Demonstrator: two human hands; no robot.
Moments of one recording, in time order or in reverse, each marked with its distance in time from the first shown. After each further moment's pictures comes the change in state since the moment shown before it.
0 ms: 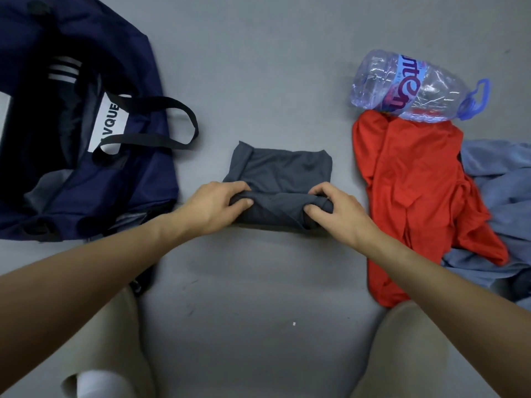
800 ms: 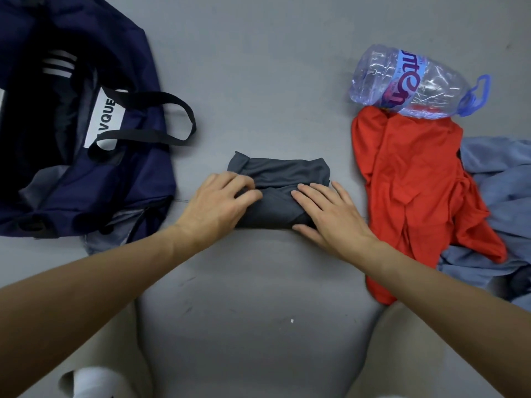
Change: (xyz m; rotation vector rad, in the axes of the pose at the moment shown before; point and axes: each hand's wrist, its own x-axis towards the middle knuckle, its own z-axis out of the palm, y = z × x) left_hand -0.007 0.000 0.026 0.447 0.439 0.451; right_hand -0.004 0.019 0.023 -0.807 0.113 -0.480
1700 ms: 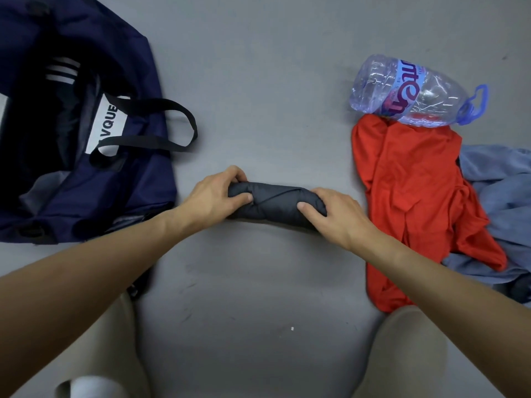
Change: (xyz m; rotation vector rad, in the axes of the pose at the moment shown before) left_hand 0.027 -0.023 -0.006 -0.526 -0.432 -0.682; right_hand 0.021 0.006 -0.028 0.485 -0.156 0.363
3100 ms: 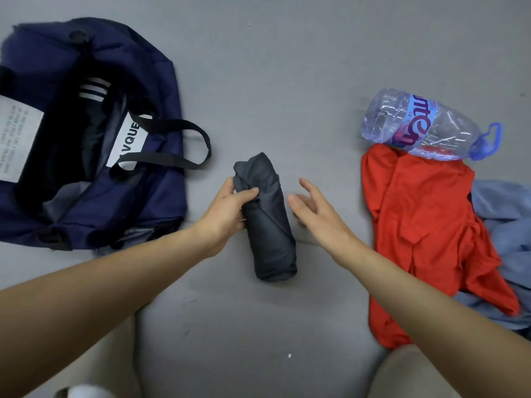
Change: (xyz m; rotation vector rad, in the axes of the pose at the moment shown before) left_hand -0.016 0.054 -0.011 -1.212 0.069 -0.382; right_hand 0.022 -0.050 -0.014 0.862 -0.139 0.103
